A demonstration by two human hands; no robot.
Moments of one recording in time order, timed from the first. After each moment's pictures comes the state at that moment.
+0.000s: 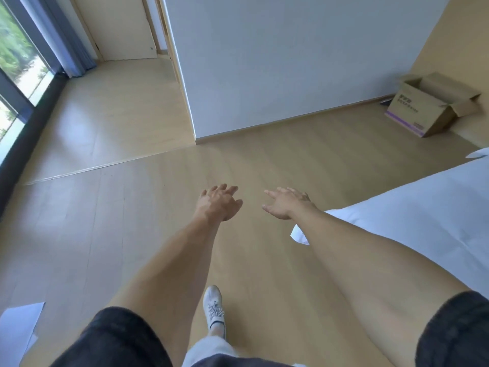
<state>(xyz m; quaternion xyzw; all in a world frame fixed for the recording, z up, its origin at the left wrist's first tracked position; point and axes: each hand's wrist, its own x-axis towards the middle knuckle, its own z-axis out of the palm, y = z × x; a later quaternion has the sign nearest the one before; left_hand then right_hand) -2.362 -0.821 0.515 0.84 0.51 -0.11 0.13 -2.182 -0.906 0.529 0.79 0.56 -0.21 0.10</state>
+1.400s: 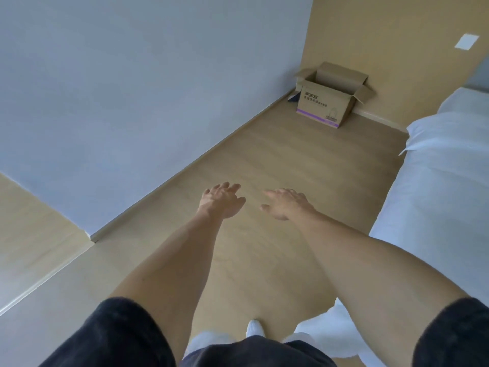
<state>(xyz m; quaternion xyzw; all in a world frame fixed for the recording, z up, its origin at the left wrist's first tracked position) -1.874 -0.334 0.517 0.94 0.27 -0.15 0.14 -1.771 -0.487 0.527 0.91 0.34 -0.24 0.04</state>
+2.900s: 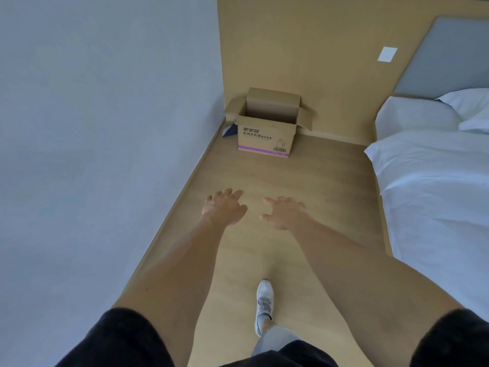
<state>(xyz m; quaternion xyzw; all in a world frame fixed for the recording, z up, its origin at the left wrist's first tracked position) -1.284 -0.051 0.504 0.98 0.05 -0.17 0.09 -1.253 -0.227 0.503 0.96 0.12 -0.25 0.01</state>
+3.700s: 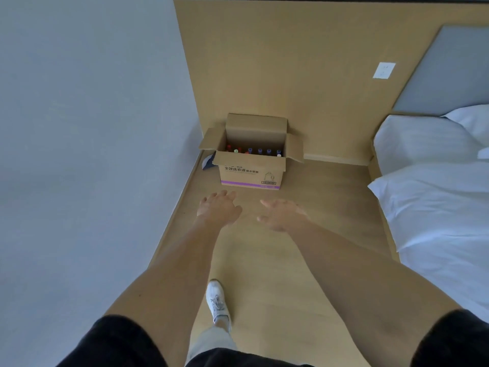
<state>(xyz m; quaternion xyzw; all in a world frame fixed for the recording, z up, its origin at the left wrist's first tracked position) -0.888 -0.036 0.508 0.98 0.02 -0.17 0.08 -0.875 -0.222 0.509 0.96 0.09 -0.27 -0.05</state>
